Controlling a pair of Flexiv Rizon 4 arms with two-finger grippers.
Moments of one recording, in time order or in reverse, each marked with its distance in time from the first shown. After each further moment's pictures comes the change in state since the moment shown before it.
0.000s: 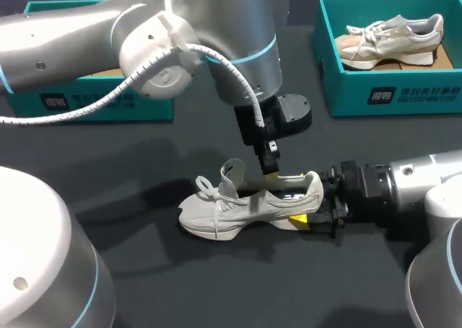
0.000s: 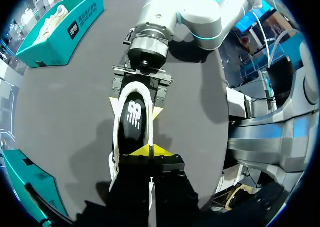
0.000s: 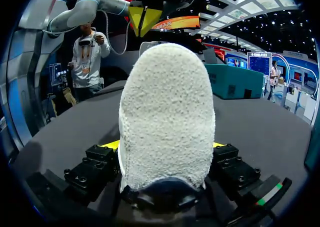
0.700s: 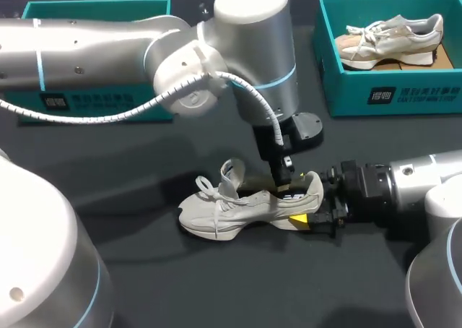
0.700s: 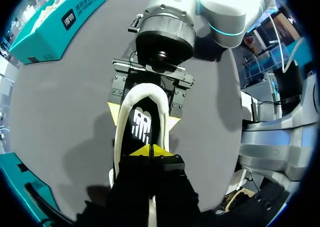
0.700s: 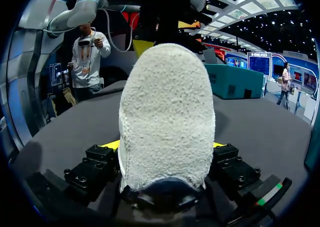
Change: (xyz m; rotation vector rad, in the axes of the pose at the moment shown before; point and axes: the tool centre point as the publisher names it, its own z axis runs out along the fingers) left arm -0.021 -0.015 0.059 -0.024 -0.015 -0.028; right arm 0.000 0.000 0.000 0.000 0.000 0.000
